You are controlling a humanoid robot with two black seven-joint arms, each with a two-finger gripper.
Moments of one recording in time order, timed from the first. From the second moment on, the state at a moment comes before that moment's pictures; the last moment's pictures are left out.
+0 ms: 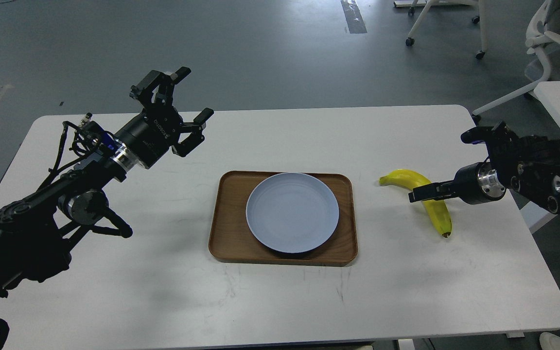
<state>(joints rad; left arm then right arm) -0.73 0.36 -0.59 -0.86 0.30 -0.49 -0.47 1.13 -0.46 -0.49 0.54 -1.09 0.48 0.49</state>
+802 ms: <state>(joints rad) -0.73 0.36 -0.59 -0.86 0.30 -0.49 -0.48 1.23 -0.58 -0.51 0.70 -1.09 0.48 0.49</state>
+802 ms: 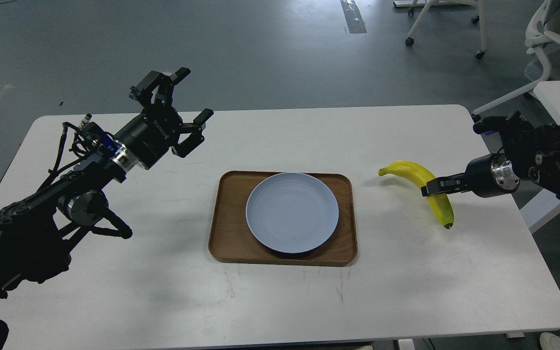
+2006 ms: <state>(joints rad) -0.73 0.41 -0.61 -0.89 0.30 -0.49 -0.48 1.39 -0.02 -0.68 0.63 -0.99 0.49 0.49</state>
